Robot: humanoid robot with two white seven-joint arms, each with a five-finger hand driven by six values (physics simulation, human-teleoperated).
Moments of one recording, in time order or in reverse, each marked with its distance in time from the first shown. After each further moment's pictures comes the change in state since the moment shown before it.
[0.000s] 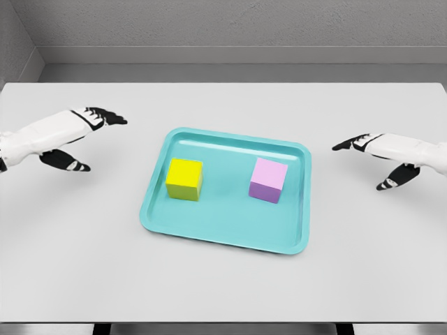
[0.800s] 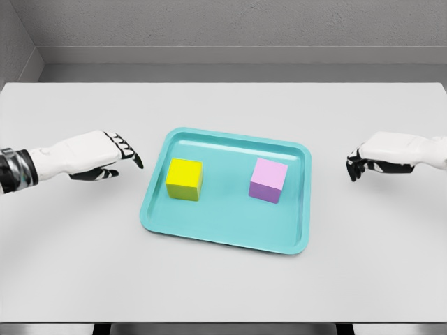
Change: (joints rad) left arm 0.029 -0.070 -0.007 -0.119 -0.220 -0.001 -0.073; right arm -0.054 -0.033 0.013 -0.140 0.062 0.000 0.099
